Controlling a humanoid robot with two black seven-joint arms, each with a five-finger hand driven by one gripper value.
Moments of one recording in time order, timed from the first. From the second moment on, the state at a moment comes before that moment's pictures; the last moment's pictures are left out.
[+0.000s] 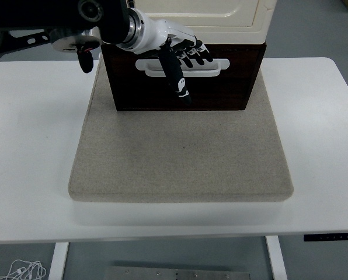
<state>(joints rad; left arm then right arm) -1.93 0.46 0.31 -1.42 0.20 -0.09 0.41 -0.01 0.00 0.13 0.15 -0.02 0.07 -0.10</state>
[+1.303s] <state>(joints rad) -1.83 0.39 0.31 -1.27 0.20 -0.09 0.43 -0.01 0.00 0.13 0.15 -0.02 0.07 -0.10</state>
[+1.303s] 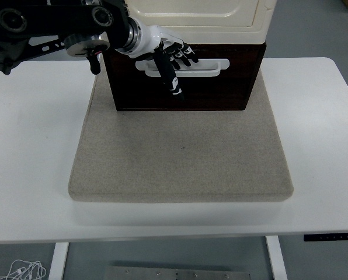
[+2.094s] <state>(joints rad) -1.83 0.37 0.31 -1.25 0.20 -0.17 0.43 -0.01 0.00 0.13 0.15 -0.02 0.07 -0.10</state>
